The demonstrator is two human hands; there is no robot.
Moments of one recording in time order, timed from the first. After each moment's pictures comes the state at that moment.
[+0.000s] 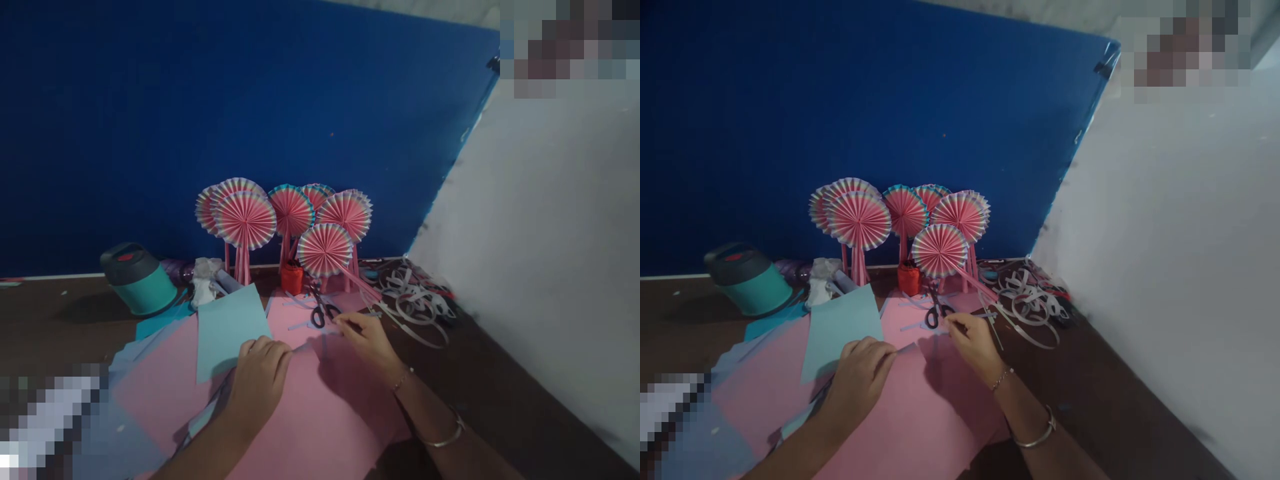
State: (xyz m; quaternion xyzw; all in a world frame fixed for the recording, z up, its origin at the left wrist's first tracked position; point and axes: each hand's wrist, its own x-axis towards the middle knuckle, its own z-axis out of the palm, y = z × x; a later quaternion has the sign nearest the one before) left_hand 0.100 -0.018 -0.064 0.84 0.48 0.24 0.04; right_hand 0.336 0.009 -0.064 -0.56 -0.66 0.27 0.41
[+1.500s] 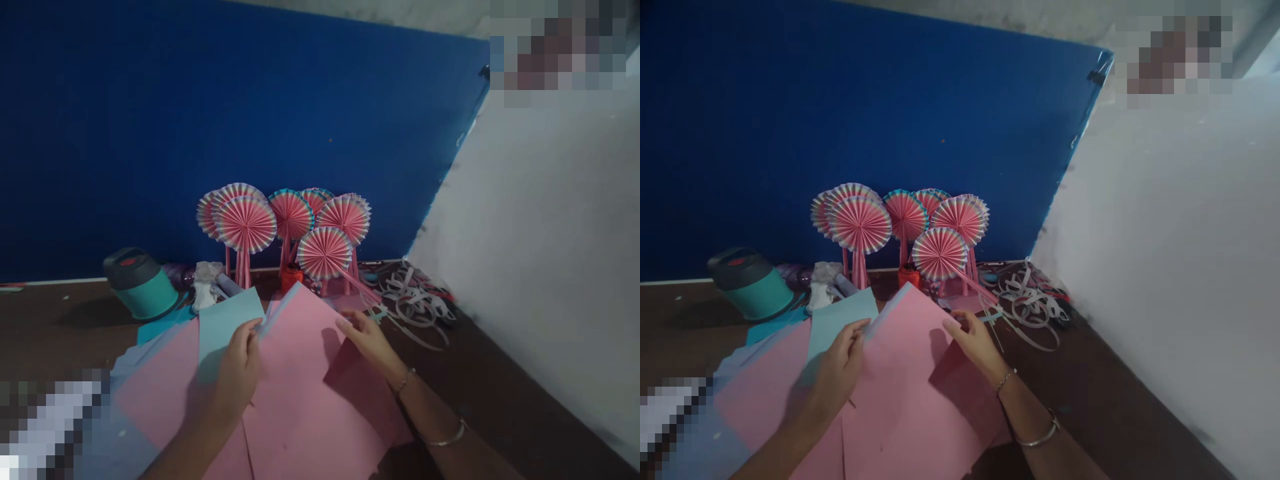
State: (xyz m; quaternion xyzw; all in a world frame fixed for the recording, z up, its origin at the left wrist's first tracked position) left_hand 0.075 0.005 -0.066 0.67 0.58 0.42 0.20; right_hand 0.336 0.015 -0.072 -0.58 -0.52 0.40 0.49
